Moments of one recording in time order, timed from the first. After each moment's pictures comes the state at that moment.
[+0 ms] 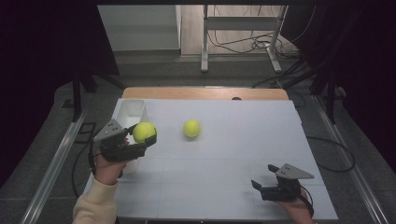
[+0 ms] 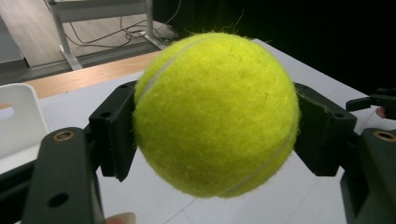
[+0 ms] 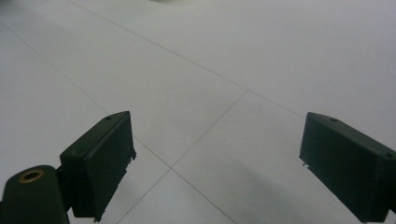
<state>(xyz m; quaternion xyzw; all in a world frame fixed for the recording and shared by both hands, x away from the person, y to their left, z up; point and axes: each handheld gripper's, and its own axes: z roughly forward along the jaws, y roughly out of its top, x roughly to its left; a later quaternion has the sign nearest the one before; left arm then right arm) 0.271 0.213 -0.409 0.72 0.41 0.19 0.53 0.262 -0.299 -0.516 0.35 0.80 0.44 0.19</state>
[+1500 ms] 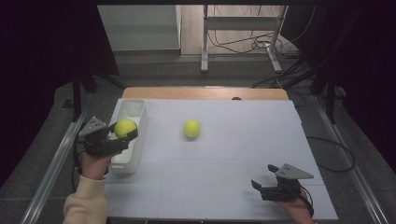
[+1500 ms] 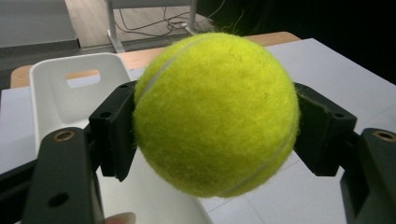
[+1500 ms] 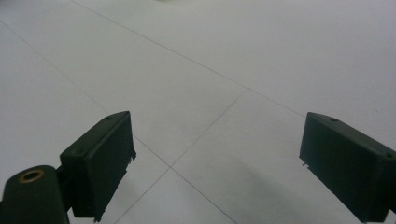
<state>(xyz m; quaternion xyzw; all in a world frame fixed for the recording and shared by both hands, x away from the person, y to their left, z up) 0.284 0.261 -0.427 0.69 0.48 0.21 0.49 0.262 -0.299 -0.516 0.35 0.81 0.44 0.19</state>
